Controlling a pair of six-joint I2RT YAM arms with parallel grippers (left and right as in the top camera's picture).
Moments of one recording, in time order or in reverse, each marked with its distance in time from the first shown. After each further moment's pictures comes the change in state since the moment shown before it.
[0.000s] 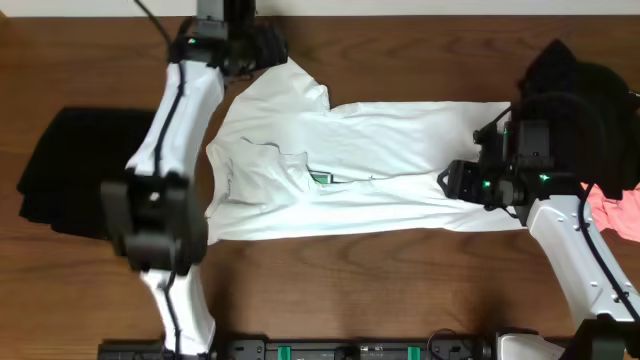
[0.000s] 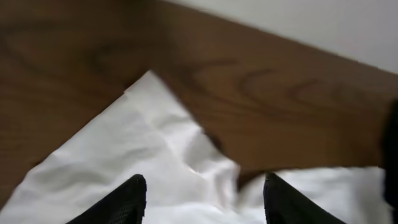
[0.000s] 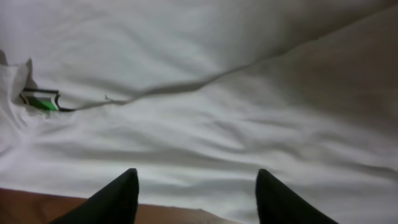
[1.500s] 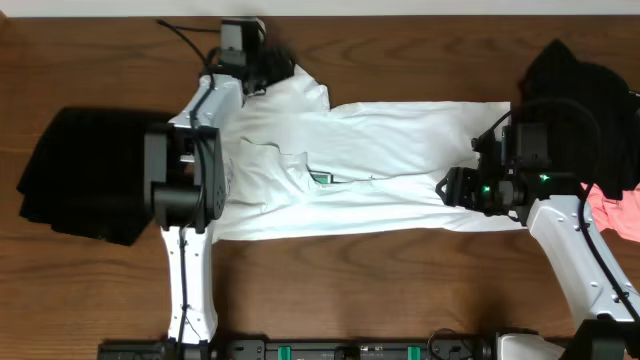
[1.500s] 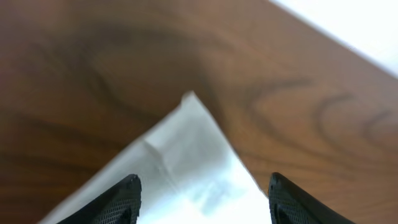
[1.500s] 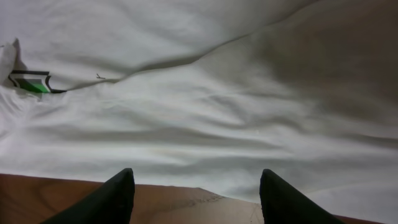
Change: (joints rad) left arm 0.005 0.308 -0.002 0.351 0.026 -0.086; right arm 0.000 0.000 0.000 -0.066 -0.001 -0.004
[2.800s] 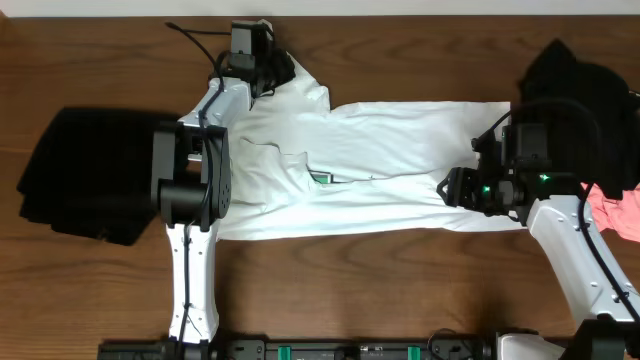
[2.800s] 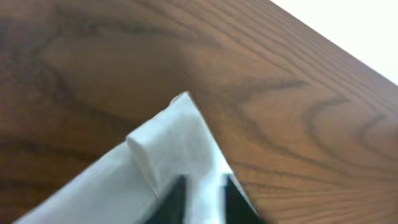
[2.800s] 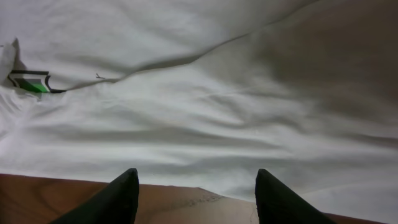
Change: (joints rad) left arm -0.021 0.025 0.003 0.061 -0.004 -0.049; right arm 0.000 0.000 0.000 -0.001 0.001 0.000
